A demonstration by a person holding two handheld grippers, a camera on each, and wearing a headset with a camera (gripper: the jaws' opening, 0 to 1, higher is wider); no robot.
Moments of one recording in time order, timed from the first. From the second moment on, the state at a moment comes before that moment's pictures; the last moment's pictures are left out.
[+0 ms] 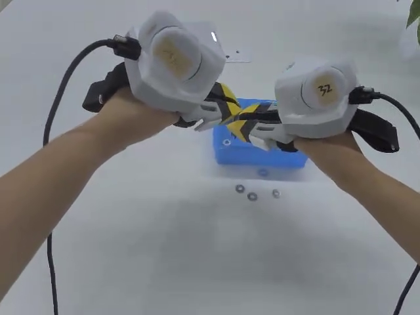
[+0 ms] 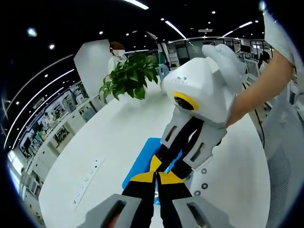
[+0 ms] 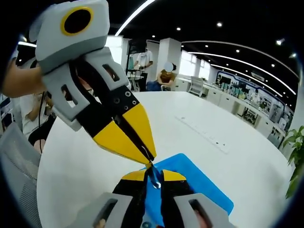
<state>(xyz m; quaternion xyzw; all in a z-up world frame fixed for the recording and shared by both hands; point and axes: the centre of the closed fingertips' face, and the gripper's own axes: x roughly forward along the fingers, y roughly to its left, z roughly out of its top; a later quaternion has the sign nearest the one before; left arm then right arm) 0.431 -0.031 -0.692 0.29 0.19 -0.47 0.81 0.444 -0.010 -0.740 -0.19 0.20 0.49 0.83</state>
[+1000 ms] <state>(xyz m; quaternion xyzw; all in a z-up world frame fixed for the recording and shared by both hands) 0.359 -0.050 -0.688 0.26 0.19 -0.54 0.78 0.370 -0.030 -0.742 -0.12 0.22 0.48 0.84</state>
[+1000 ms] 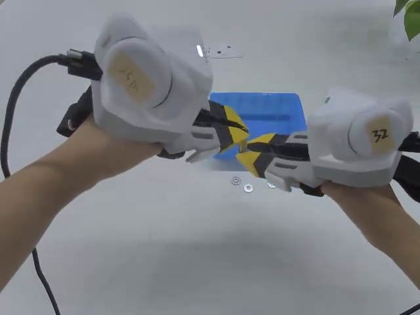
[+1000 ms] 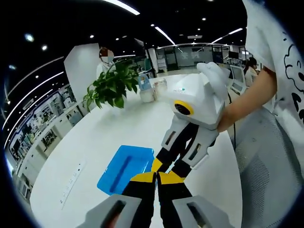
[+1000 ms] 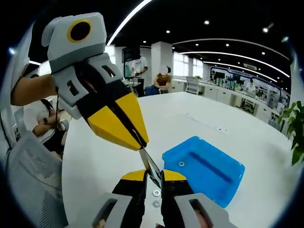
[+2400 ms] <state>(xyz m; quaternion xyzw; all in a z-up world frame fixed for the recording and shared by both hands) 0.362 -0.047 -0.723 0.27 0.24 -0.53 0.76 0.373 -0.017 -0.779 -0.18 0.23 0.52 0.81</state>
